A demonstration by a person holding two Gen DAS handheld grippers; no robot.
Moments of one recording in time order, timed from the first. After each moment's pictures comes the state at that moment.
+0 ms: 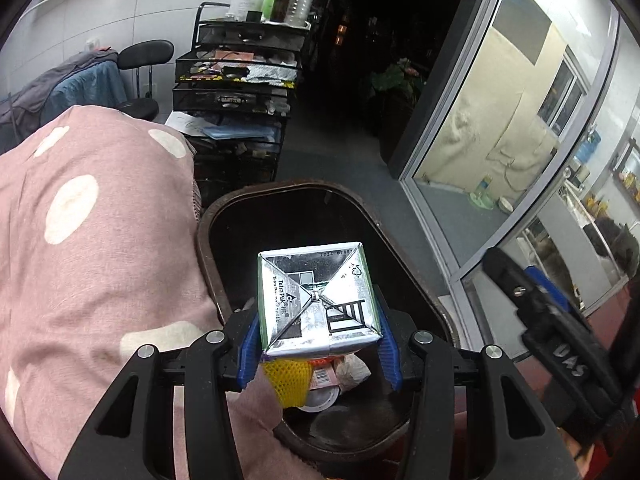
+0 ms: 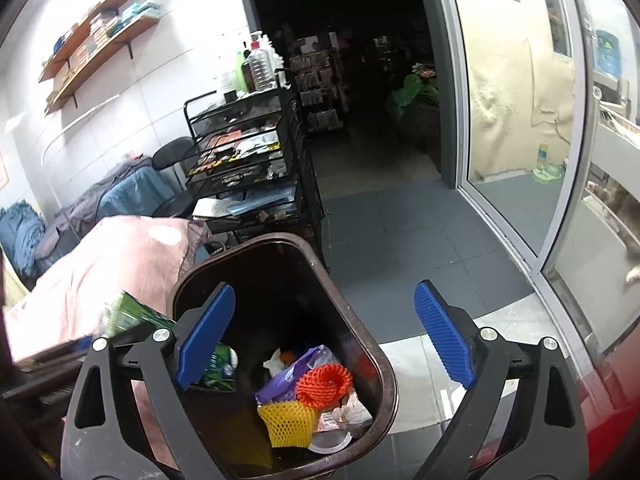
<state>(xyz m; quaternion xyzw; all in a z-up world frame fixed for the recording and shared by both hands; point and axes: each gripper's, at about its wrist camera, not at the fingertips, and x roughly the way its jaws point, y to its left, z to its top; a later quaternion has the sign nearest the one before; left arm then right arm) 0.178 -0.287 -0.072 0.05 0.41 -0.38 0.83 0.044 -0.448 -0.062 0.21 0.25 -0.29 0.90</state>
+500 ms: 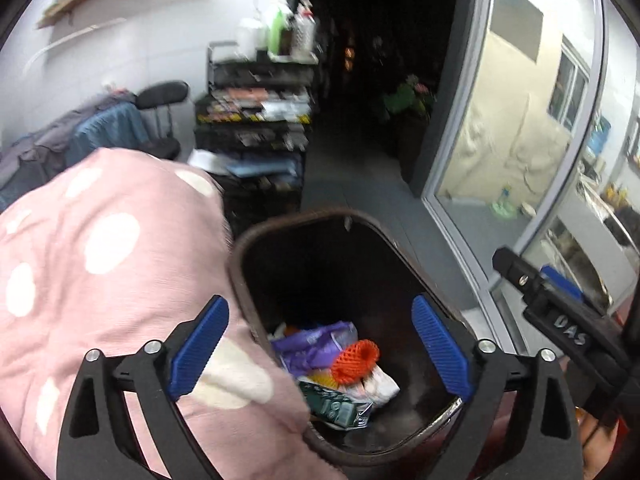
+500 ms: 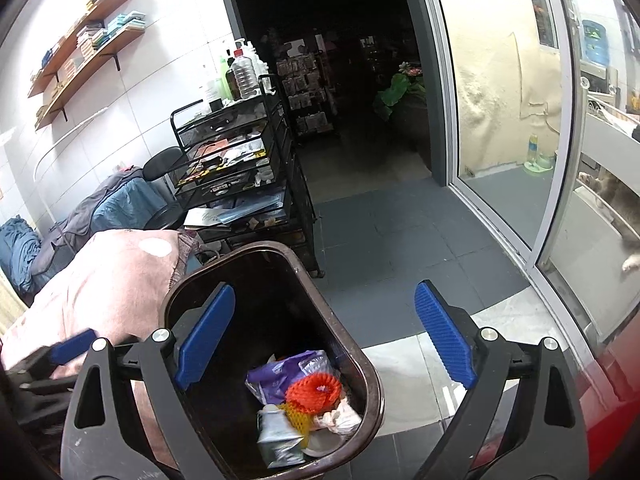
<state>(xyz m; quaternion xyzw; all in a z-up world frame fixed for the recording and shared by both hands) 0.153 -0.266 -0.052 0.07 0.33 -0.35 0.87 0.034 -0.458 -0.058 0.22 0.24 -0.30 0.90</state>
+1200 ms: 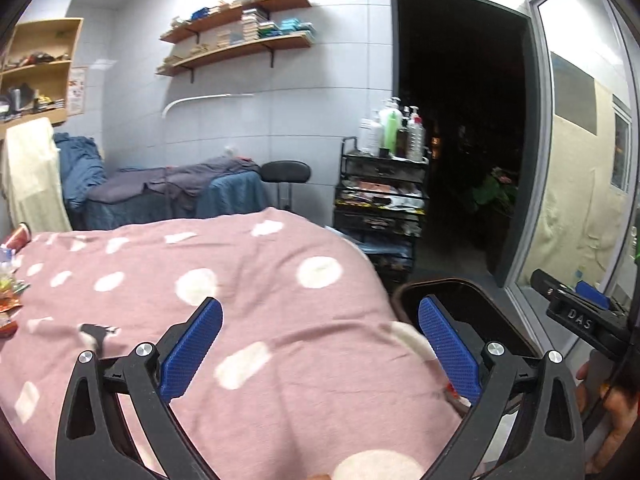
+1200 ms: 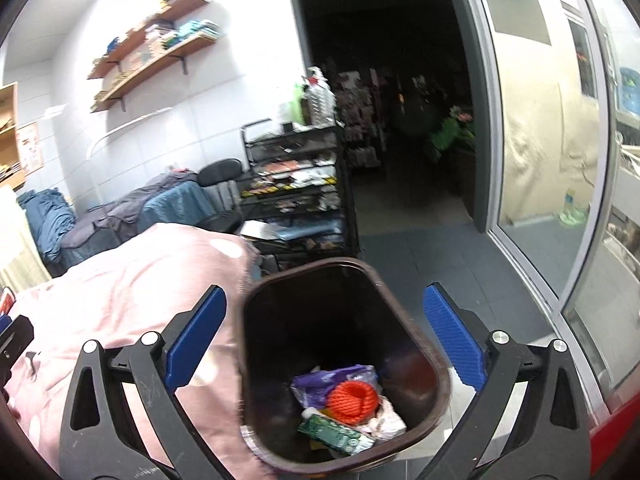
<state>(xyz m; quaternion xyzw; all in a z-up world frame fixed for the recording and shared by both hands) 0.092 -0.107 -0.009 0.03 0.18 -0.18 0.97 0.030 -0.353 -0.032 0.15 0.18 -0.23 0.95</state>
